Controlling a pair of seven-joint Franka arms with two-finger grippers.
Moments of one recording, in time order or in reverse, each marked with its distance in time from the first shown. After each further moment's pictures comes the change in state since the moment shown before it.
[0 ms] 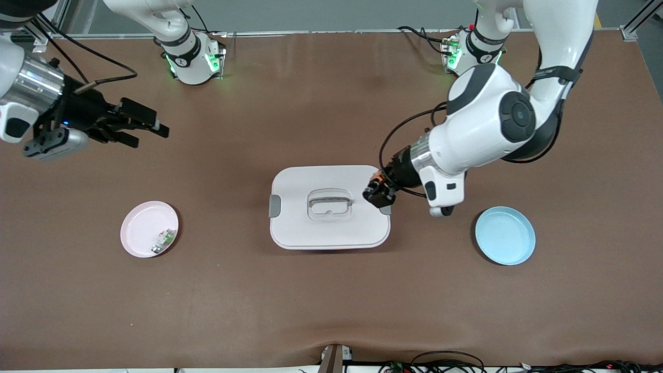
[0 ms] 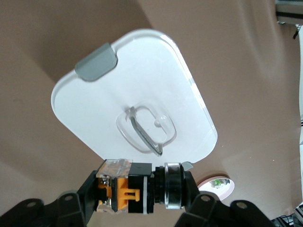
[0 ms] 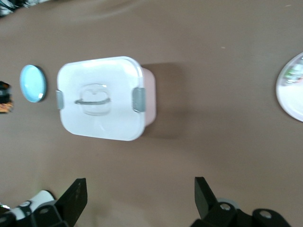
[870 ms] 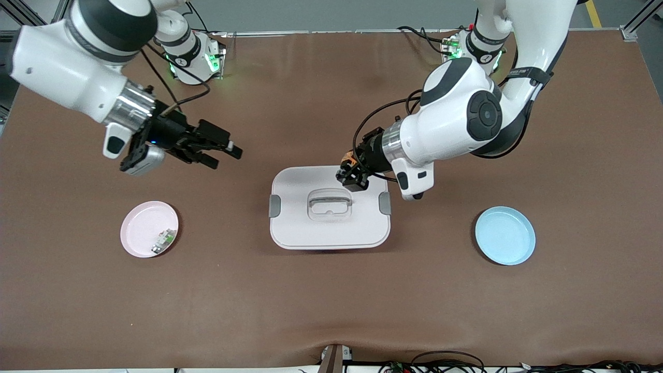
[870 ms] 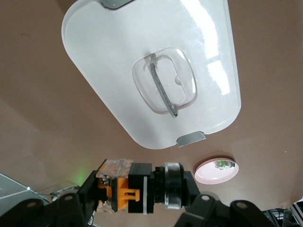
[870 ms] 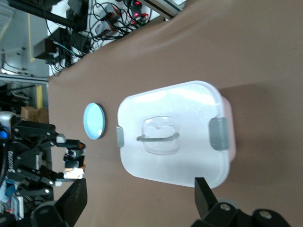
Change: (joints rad) left arm -0.059 0.014 -0.001 0.014 -0.104 -0.030 -0.153; right arm 0.241 0.000 0.006 -0.254 0.298 0.562 0.027
